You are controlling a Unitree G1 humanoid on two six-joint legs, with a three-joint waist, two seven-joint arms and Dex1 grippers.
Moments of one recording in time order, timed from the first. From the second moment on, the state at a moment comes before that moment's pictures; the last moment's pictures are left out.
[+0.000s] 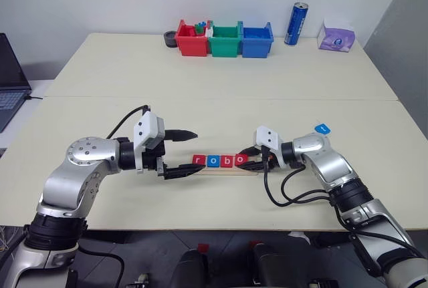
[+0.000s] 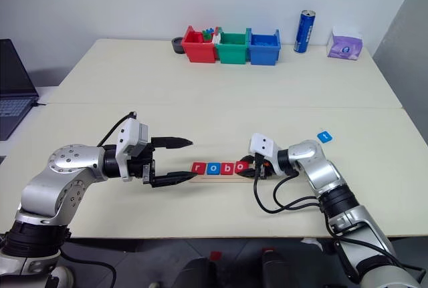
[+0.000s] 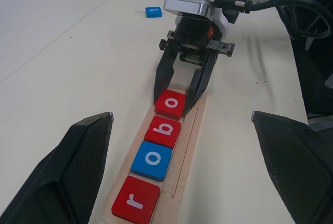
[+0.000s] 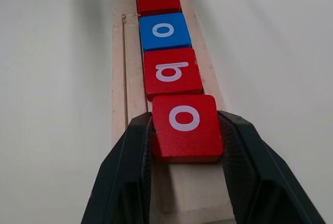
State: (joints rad) left arm -0.34 0.77 0.03 -0.19 -0.50 0.43 -1.18; right arm -0.66 -0.42 0.34 0.32 0.06 0.25 1.16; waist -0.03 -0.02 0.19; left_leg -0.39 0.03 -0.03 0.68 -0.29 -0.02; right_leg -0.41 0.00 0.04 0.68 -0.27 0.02
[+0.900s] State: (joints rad) left arm -0.34 0.76 0.02 -0.18 -0.48 0.41 -1.17; right arm -0.69 -0.43 0.33 0.32 0.06 0.26 1.19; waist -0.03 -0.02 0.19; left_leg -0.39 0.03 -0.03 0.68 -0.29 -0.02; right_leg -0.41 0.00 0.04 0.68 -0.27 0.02
